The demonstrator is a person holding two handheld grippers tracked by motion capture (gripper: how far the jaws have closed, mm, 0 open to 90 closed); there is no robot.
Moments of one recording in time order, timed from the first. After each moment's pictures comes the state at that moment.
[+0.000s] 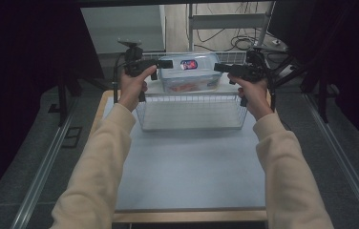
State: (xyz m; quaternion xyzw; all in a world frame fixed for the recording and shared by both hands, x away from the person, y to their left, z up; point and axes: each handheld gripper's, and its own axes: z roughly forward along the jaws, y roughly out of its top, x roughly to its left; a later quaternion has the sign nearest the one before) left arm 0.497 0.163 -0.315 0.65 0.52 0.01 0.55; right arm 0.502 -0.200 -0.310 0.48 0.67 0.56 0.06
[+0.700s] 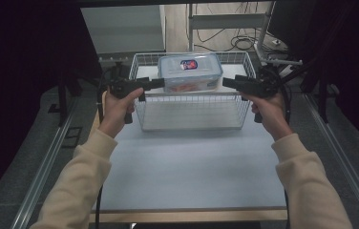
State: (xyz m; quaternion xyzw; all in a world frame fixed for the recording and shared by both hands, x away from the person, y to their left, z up) left arm 0.404 0.177 -0.320 0.68 0.44 0.03 0.59; right arm 0.439 -0.226 -0.310 0.40 0.71 0.57 0.09
